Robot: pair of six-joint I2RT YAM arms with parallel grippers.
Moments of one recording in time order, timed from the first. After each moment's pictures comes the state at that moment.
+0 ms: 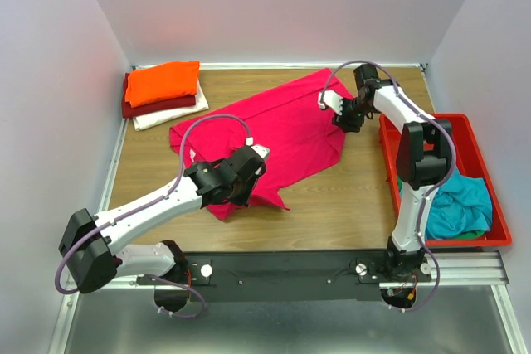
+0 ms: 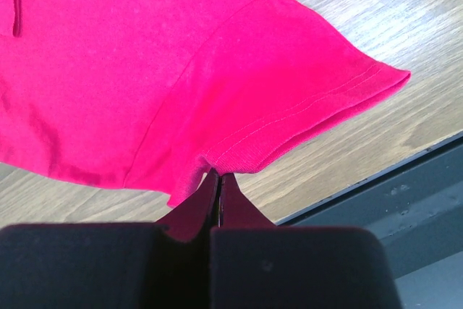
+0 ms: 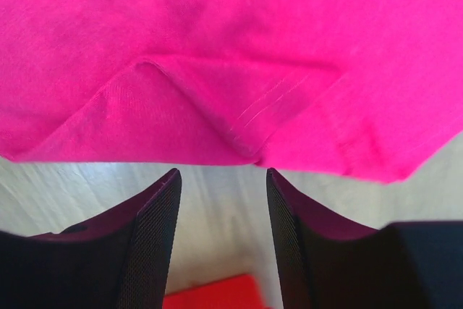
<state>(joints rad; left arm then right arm) -0.90 1.20 0.93 -0.78 -0.15 -0.38 0.14 2.08 1.66 -0.82 -0.36 -1.26</state>
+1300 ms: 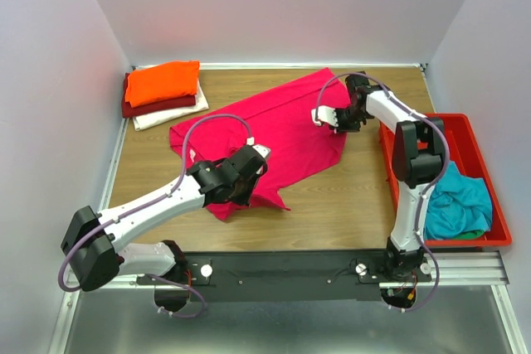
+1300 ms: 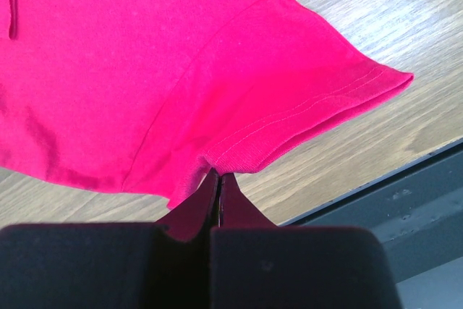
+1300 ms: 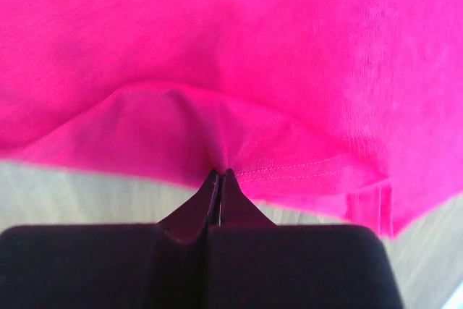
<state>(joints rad) -0.90 1.22 0.93 -0.77 -0.15 -0.38 0.18 2.12 1.64 -0.81 -0.31 -1.52</state>
